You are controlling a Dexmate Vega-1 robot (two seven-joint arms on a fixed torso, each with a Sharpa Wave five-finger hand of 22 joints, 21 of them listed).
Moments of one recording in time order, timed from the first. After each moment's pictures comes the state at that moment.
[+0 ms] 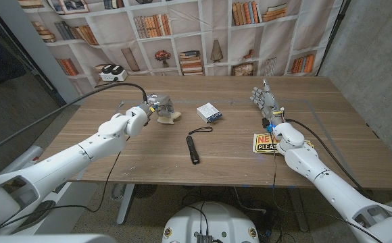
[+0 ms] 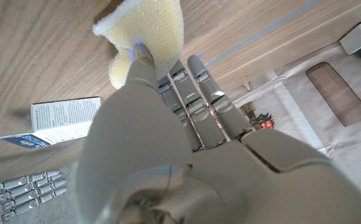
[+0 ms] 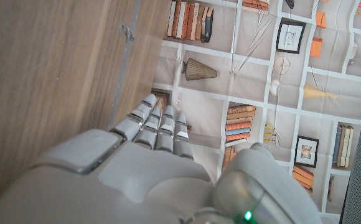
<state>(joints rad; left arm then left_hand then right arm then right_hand) 0.64 0.84 0.75 -1.67 0.68 0.26 -0.01 1.36 0.14 0.02 -0.11 0.19 1.06 -0.08 0.40 0.19 1.11 -0.18 0.26 0.34 1.16 -0.22 0.23 0.22 0.80 -0.09 0.41 0.19 -0.86 -0.46 -0.39 -1.36 0.62 0.25 -0.10 0.31 0.04 -0.01 0.05 0.23 0.21 0.09 0.20 0.19 0.23 0.10 0.22 0.18 0.16 0.05 0.19 0.18 0.25 -0.04 0.21 0.18</state>
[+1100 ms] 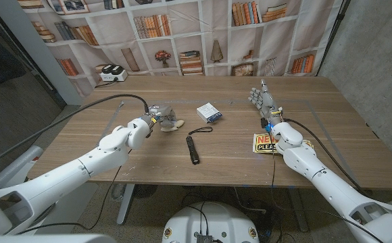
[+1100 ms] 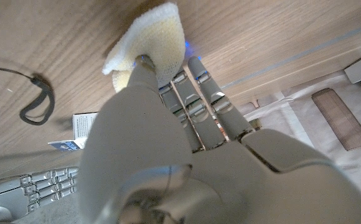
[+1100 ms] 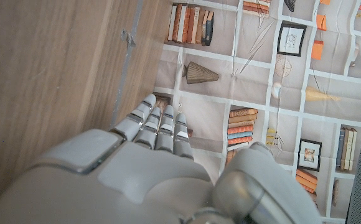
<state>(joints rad) 0.78 0.88 0.74 -1.79 0.64 0.34 -0.04 1.35 0.14 0.07 -0.07 0.18 1.07 -0.08 0.40 0.19 1.11 -0.18 0.24 0.36 1.15 -0.22 0.22 0.22 0.79 -0.09 0.41 0.19 -0.85 -0.45 -0.40 -1.33 0.63 0.25 -0.08 0.32 0.04 0.00 0.05 0.22 0.22 0.08 0.20 0.19 0.24 0.10 0.22 0.18 0.16 0.05 0.19 0.18 0.25 -0.04 0.21 0.18</state>
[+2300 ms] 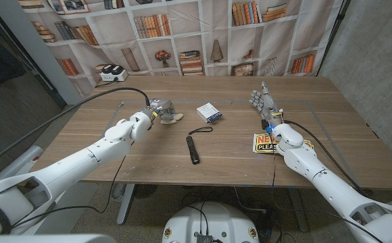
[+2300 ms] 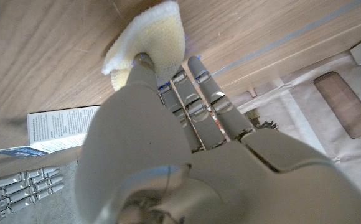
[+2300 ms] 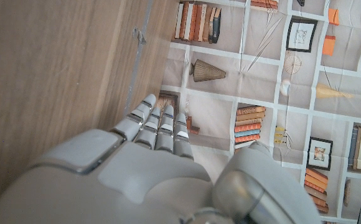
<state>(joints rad) 0.62 0.77 0.79 -1.55 0.68 0.21 0.06 1.34 0.14 0.08 -0.07 0.19 1.07 -0.08 0.39 0.19 1.11 -0.17 0.23 0.38 1.15 -0.22 0.22 0.23 0.79 -0.09 0.41 0.19 -0.85 -0.45 -0.40 -1.33 0.63 0.23 -0.08 0.32 0.05 0.00 0.05 0.22 0.23 0.09 0.20 0.19 0.24 0.10 0.22 0.18 0.16 0.05 0.19 0.18 0.25 -0.04 0.21 0.18</state>
